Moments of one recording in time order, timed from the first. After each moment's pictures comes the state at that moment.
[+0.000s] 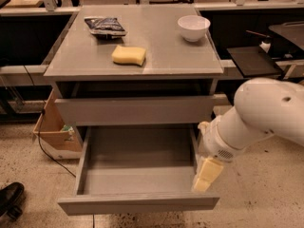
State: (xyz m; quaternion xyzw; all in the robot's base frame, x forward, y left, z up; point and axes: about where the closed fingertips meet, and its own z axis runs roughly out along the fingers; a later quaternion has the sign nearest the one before) arm 0.430 -0.132 0.735 -0.60 0.77 0.08 0.17
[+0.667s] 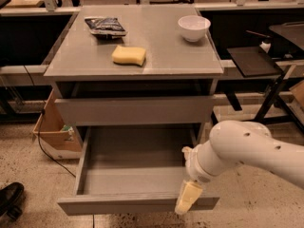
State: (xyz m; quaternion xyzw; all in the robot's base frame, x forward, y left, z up) arm 0.417 -0.097 0.631 -0.61 0.77 0.12 0.17
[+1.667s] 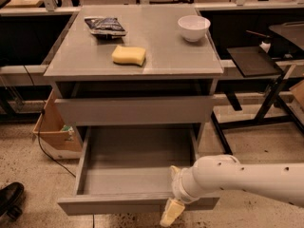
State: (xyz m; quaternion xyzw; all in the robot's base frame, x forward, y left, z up) arm 0.418 -0.057 0.508 -0.60 0.76 0.14 0.20
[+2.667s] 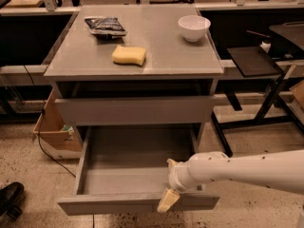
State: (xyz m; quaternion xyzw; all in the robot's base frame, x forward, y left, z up) arm 0.472 -0.050 0.462 -0.60 0.76 0.13 0.23
